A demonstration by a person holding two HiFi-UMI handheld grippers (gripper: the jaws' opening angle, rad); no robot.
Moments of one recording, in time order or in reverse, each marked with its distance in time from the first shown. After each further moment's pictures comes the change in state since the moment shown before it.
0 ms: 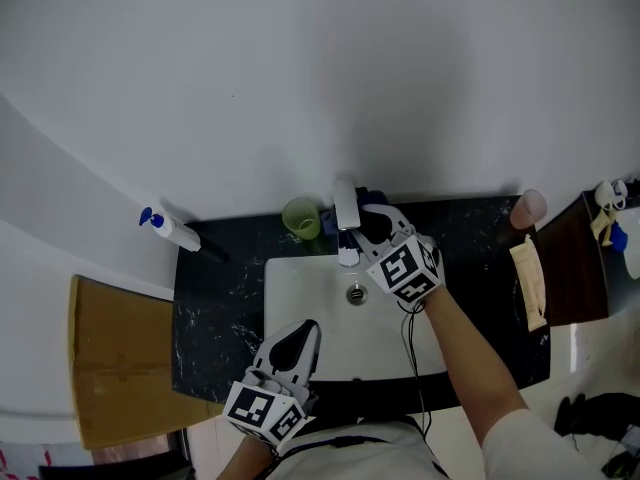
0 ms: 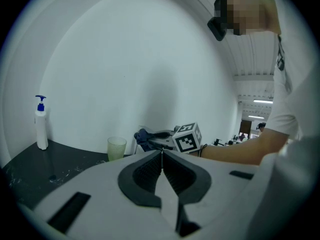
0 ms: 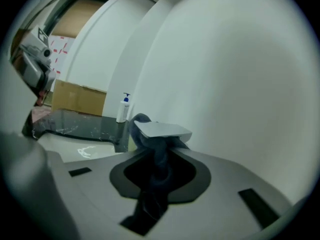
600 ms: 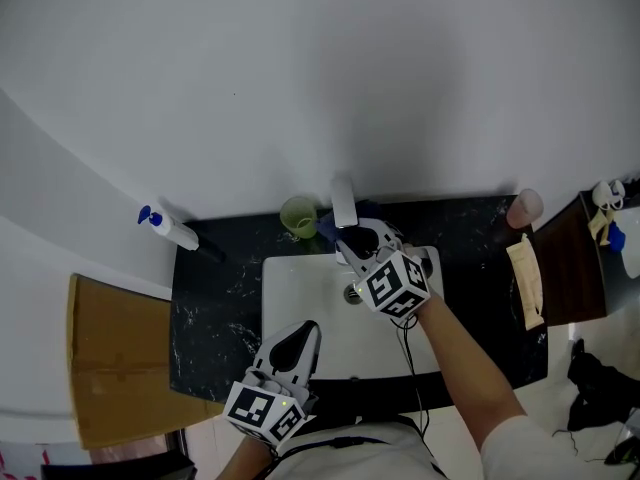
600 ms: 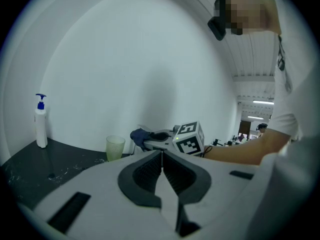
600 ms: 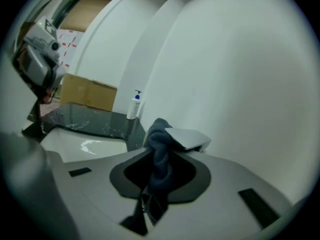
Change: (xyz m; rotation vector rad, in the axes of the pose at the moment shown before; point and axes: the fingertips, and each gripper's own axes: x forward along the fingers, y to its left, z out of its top) left arm -0.002 -0.005 -0.006 -0.008 -0.003 -0.016; right arm -0.006 0.039 0.009 -0.081 0.032 0.073
